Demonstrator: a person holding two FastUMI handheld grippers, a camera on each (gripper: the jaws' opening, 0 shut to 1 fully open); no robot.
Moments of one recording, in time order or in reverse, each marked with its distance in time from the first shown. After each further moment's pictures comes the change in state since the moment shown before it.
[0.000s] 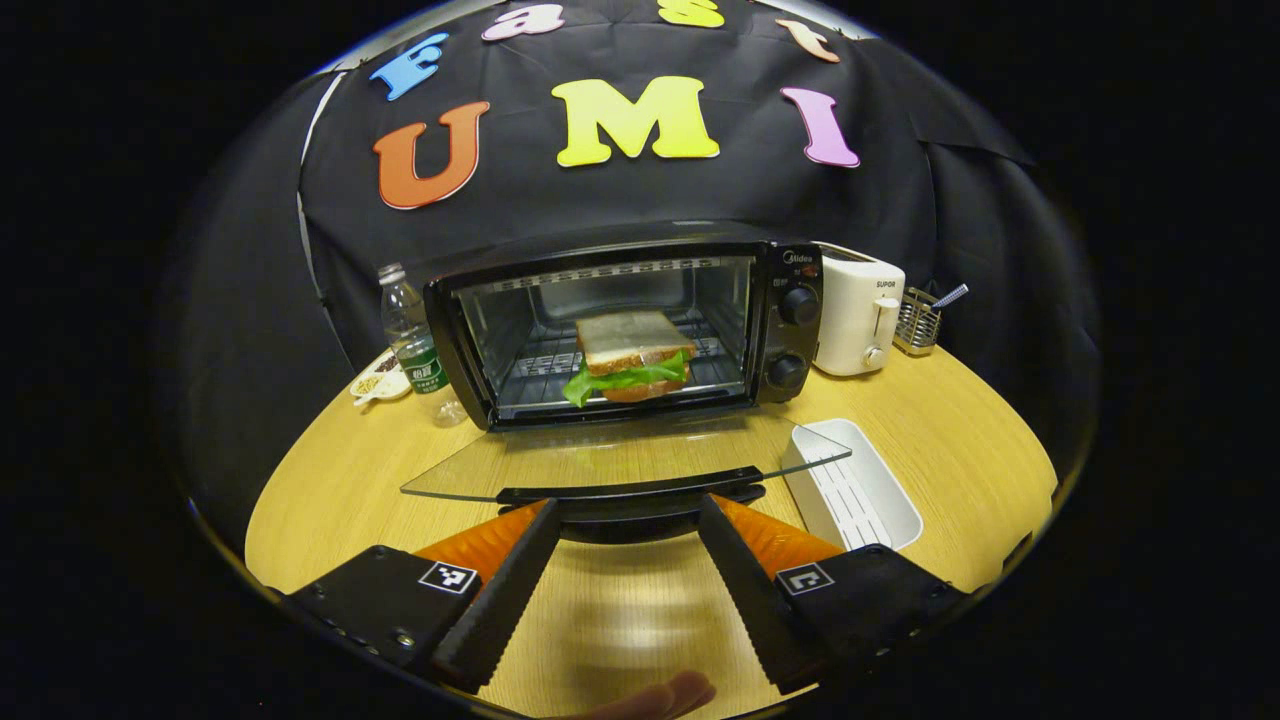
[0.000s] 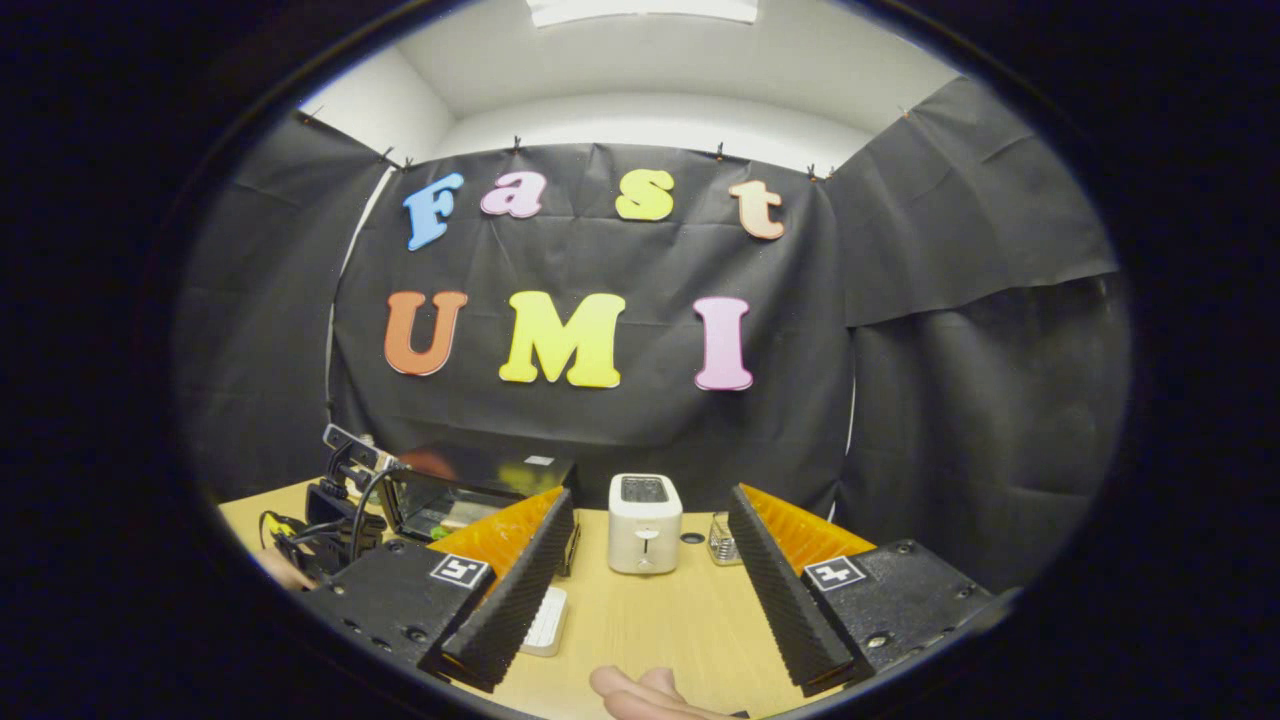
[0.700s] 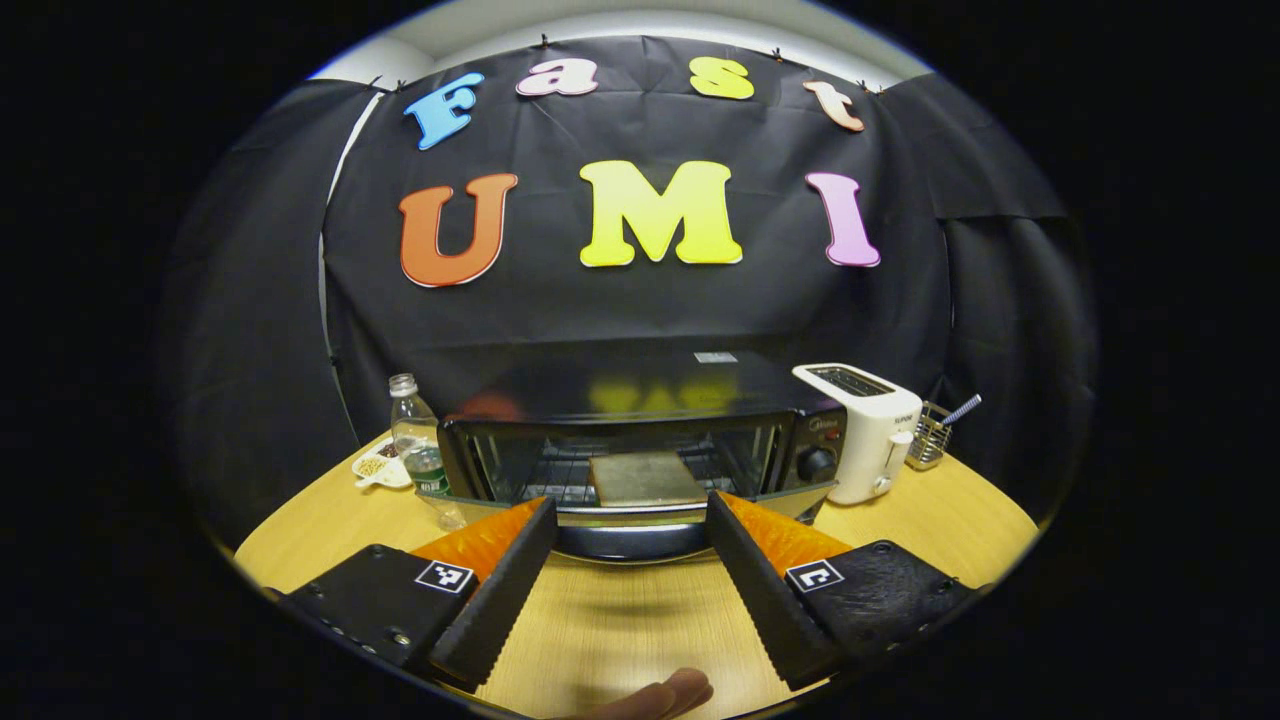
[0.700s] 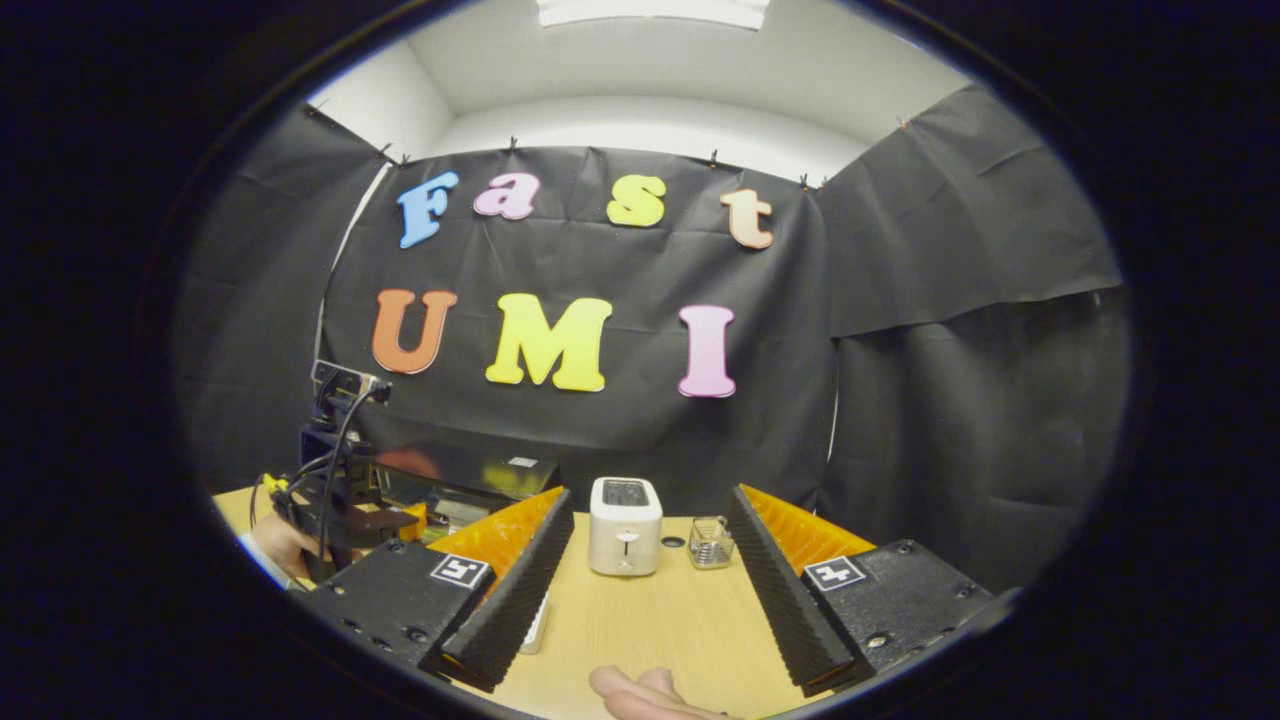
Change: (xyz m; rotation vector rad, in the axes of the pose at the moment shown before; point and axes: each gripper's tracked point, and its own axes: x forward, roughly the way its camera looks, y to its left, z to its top) left arm 0.027 0.021 0.116 -0.078 -0.306 0.025; right arm -0.017 -0.018 0.010 -0.034 -0.013 -0.051
